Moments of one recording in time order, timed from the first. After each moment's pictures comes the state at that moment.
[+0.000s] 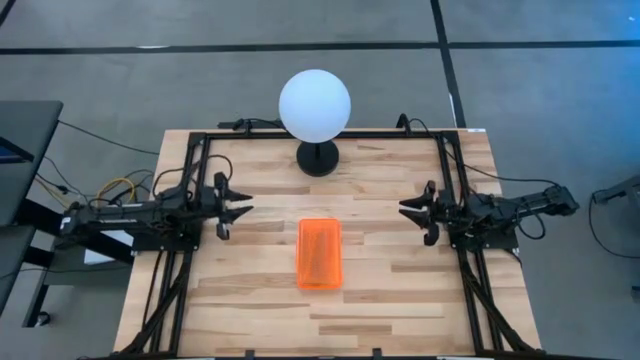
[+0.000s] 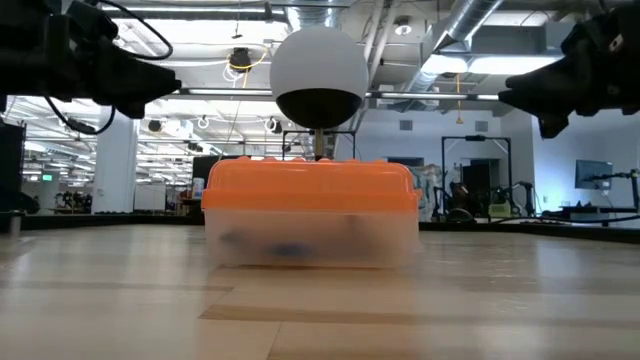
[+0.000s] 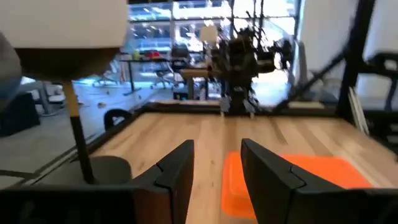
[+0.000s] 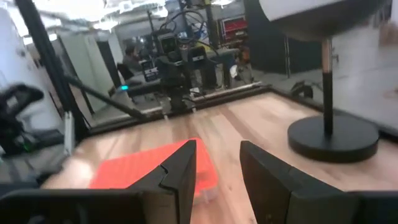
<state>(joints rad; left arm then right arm) 0.09 0.16 0.01 0.23 -0.06 0.01 0.21 0.07 0.01 0.06 0.34 0.19</state>
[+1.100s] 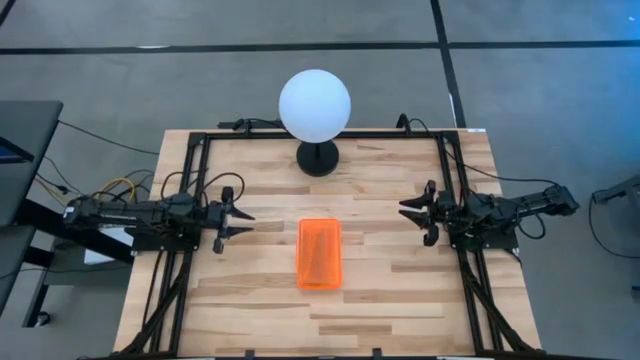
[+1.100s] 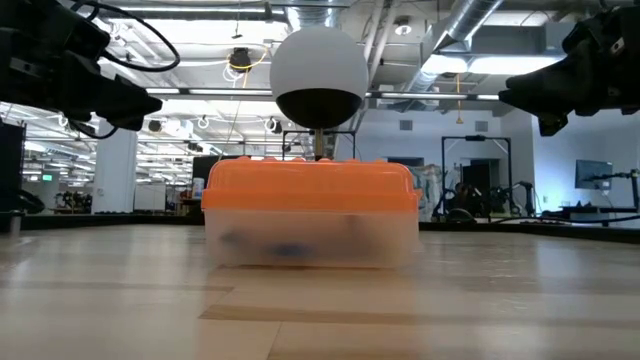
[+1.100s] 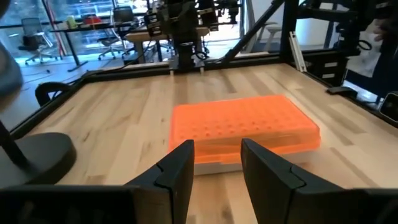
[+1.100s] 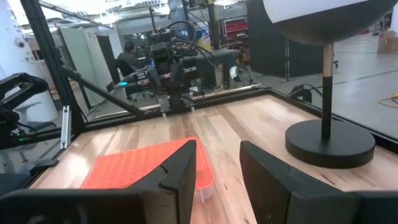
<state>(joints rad) -0.03 0.16 0.01 0.04 0.04 0.09 0.21 0.07 0.01 0.06 0.34 0.12</state>
